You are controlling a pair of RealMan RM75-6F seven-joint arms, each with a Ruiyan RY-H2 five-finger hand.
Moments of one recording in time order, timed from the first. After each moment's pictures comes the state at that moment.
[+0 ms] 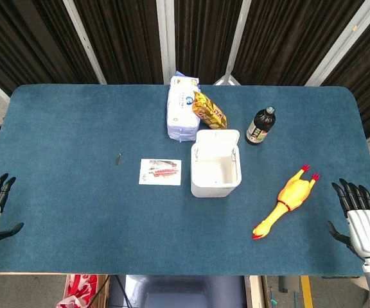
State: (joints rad) left arm -0.09 -1.13 -0.04 -1.61 1.49 1.49 0.19; right arm 0.10 -1.12 0.05 -1.54 -1.52 1.45 0.03
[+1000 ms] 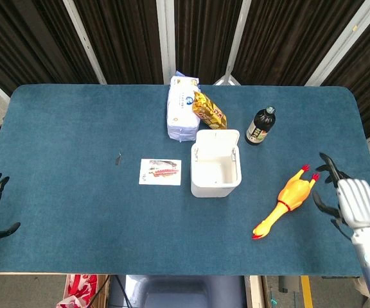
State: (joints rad) left arm -0.08 -1.12 -0.04 -1.63 1.46 1.49 0.14; right arm 0.26 -0.98 0.21 -1.78 -1.39 1.29 0.11
